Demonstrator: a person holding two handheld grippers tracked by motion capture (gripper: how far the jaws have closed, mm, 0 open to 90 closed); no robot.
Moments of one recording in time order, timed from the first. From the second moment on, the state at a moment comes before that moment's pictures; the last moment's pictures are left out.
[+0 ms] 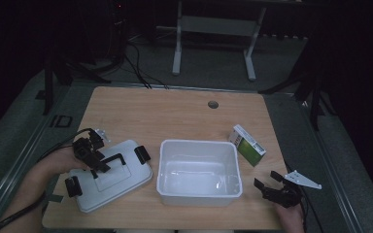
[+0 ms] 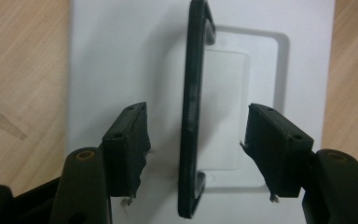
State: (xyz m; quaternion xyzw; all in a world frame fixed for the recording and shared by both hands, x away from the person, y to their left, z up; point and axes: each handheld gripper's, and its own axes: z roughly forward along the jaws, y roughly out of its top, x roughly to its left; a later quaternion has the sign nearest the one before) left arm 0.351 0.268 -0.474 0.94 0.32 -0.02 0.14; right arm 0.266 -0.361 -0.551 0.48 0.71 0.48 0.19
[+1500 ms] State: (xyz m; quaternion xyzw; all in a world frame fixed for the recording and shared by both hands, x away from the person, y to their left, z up) left arm 0.345 0.268 -0.476 0.94 0.31 -0.03 0.14; right arm 0.331 -0.361 -0.478 0.45 0.77 0.42 0.17
